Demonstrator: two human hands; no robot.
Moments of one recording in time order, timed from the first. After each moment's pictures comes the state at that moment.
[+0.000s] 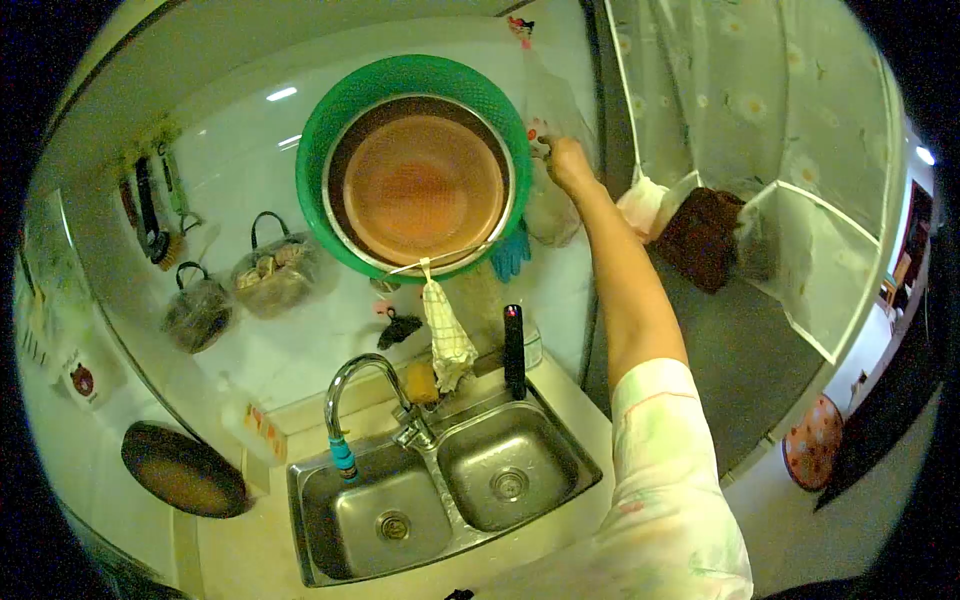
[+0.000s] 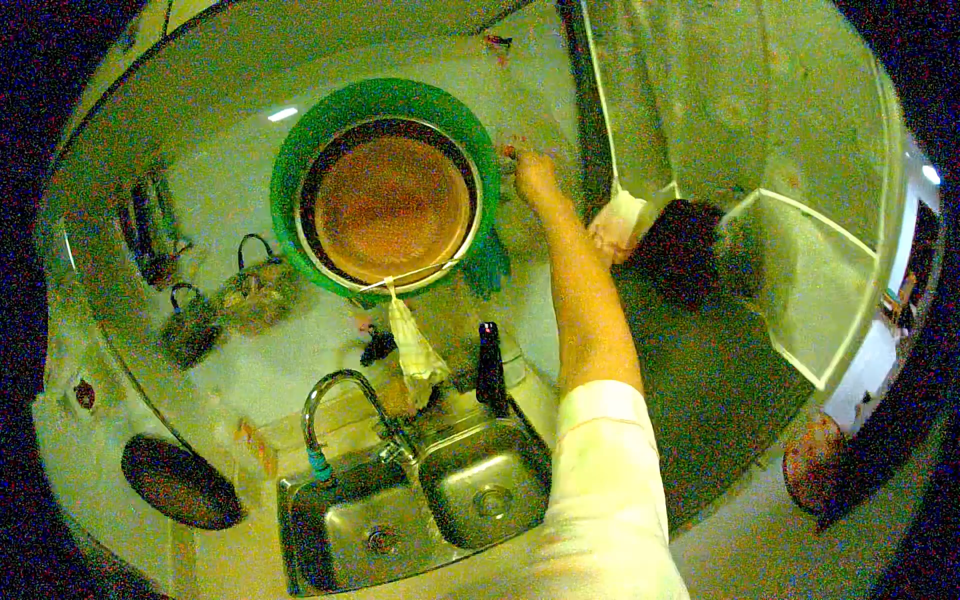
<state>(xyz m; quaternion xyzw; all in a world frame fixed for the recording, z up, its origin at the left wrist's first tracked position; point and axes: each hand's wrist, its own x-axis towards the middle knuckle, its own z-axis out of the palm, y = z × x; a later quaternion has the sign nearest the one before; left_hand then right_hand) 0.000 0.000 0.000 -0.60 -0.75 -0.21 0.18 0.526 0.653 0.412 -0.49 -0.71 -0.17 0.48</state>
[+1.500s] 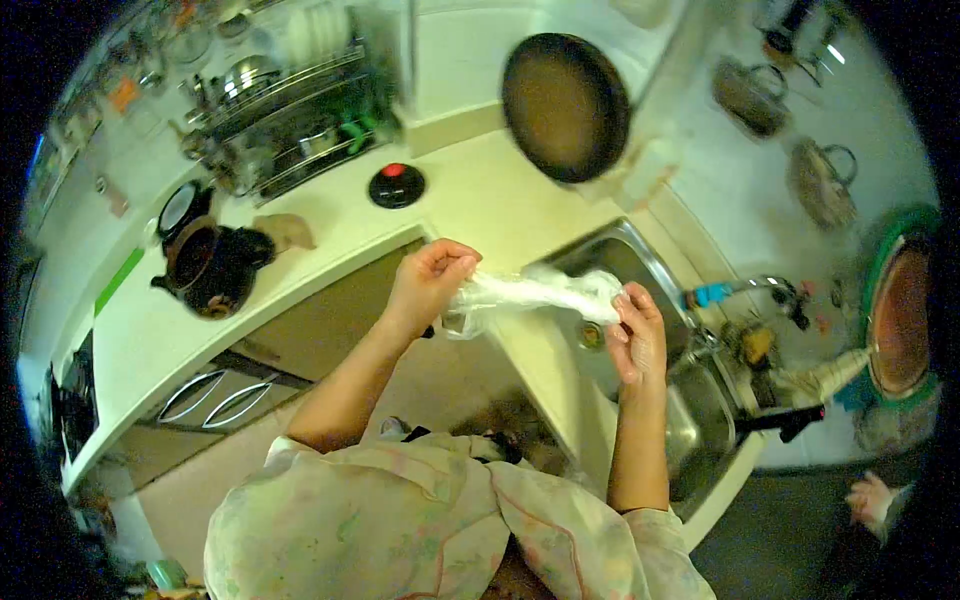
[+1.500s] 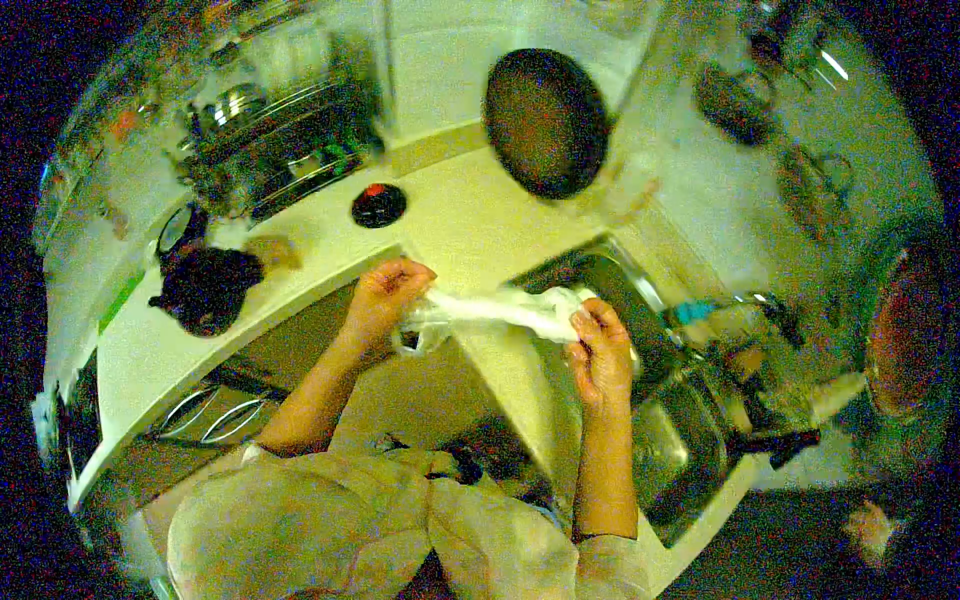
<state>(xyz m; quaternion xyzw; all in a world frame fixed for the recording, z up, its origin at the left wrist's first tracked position) 0.027 -0.078 0.115 -0.15 -0.68 -0.72 -0.09 0.148 0.189 0.125 -0.13 -0.46 0.86 0.17</state>
